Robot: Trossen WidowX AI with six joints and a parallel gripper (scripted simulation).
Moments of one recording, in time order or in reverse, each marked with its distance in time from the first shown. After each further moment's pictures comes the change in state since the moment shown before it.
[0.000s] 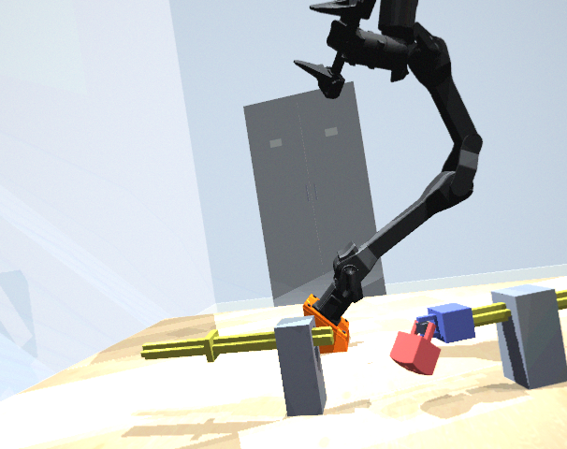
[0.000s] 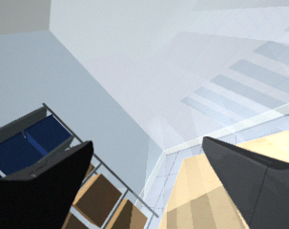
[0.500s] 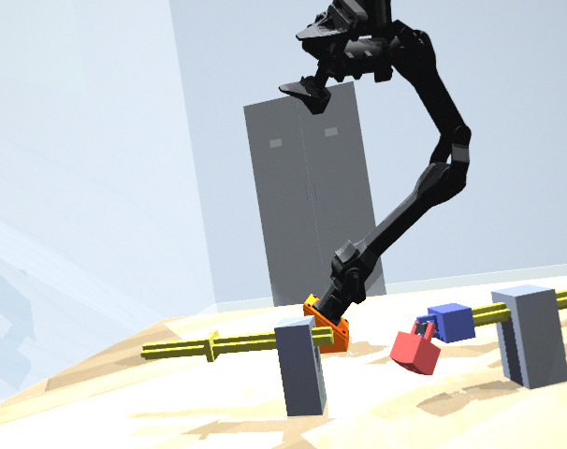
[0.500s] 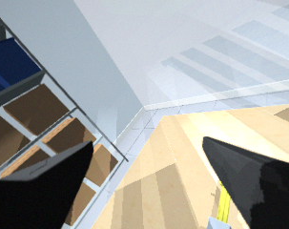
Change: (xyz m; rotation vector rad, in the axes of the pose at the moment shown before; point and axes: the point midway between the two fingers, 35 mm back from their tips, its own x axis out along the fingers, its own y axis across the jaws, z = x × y) arm 0.049 -0.011 -0.085 -0.205 0.335 -0.064
